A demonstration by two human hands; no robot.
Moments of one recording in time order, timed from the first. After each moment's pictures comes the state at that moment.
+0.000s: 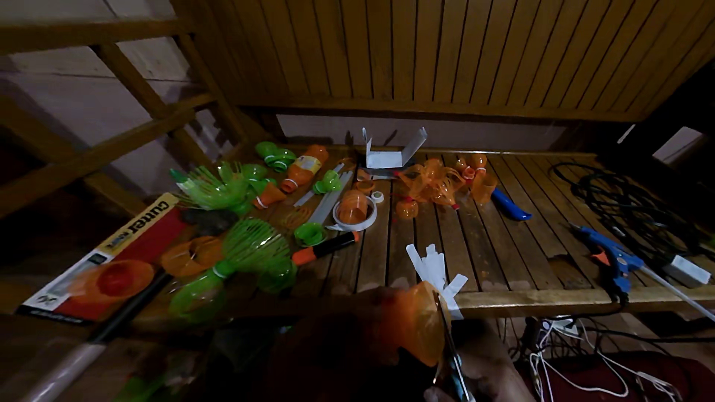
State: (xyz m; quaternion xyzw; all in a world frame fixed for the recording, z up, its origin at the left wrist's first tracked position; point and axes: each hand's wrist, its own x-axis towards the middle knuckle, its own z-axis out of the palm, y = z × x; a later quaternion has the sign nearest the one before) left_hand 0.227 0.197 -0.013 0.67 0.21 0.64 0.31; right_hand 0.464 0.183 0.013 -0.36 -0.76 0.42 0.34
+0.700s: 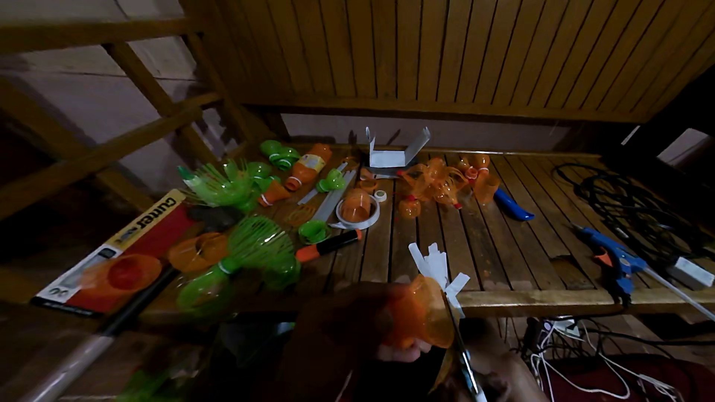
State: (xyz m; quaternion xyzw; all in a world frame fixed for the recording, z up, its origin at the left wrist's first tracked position) left_hand 0.241 0.185 0.030 0.57 0.28 0.62 0.46; right_hand 0.471 0.187 0.012 -0.35 -0.78 0.39 0.35
